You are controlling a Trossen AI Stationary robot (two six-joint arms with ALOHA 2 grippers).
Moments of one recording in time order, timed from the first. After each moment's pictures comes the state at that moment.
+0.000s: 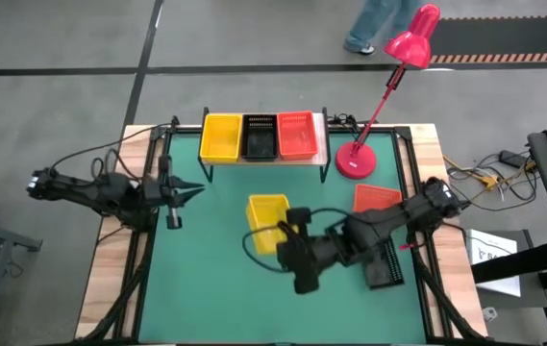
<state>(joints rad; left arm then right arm) -0.23 0.37 0.41 0.13 -0.38 0.29 0.43 1.92 2.07 -1.08 0.37 0.10</state>
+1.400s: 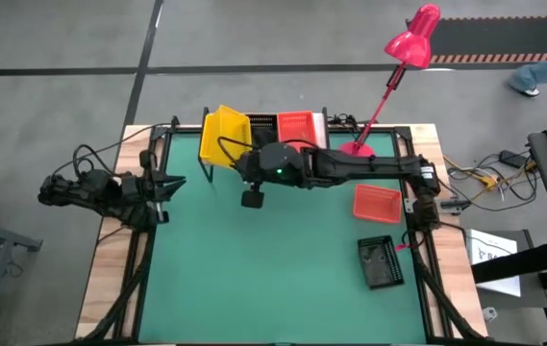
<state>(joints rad) -0.23 0.17 0.34 0.13 -0.38 0.36 0.01 1.97 2.04 -0.48 0.33 -0.26</state>
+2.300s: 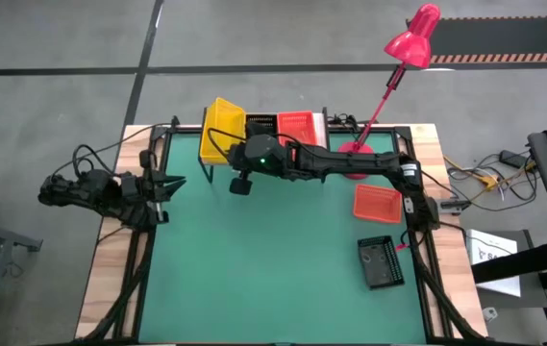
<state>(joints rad) -0.23 0.17 0.34 0.13 -0.38 0.36 -0.08 2.09 2.05 -0.36 0.33 -0.30</state>
